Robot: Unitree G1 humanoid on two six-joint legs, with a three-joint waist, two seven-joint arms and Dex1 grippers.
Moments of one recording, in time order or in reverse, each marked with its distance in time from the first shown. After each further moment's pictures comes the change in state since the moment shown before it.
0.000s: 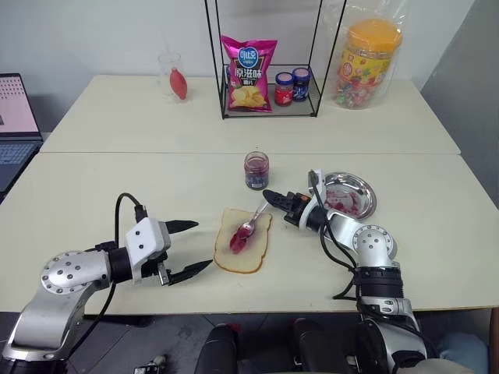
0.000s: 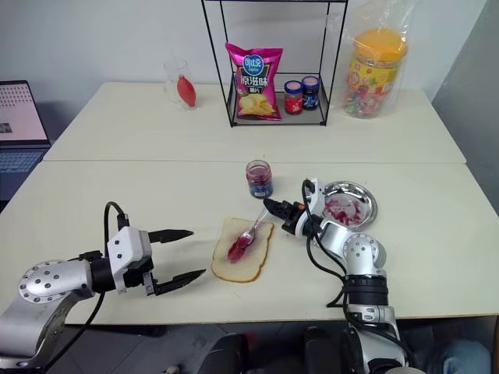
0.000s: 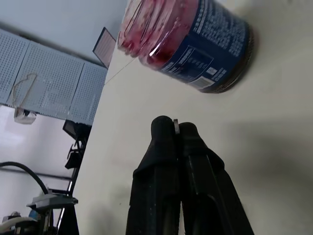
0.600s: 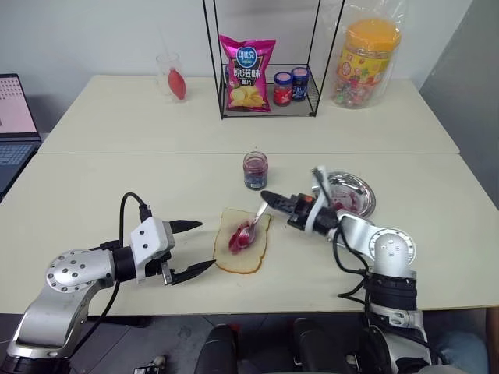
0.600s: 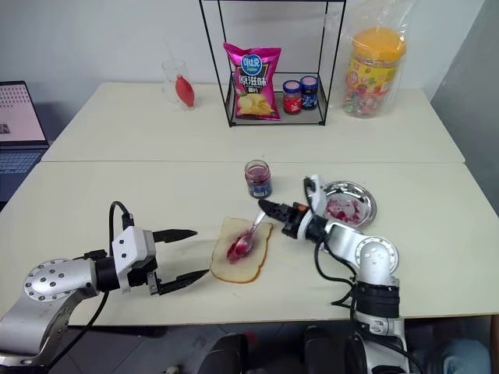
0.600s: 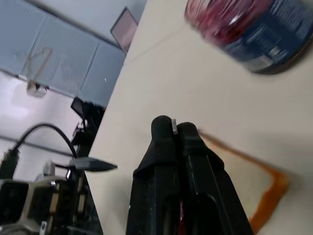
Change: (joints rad) left arm -0.008 0.000 -0.014 0.000 0.000 0.003 0.003; right arm 0.077 -0.007 0.108 -0.248 0.090 0.141 -0.051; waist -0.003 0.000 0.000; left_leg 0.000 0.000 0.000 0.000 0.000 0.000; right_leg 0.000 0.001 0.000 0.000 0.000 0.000
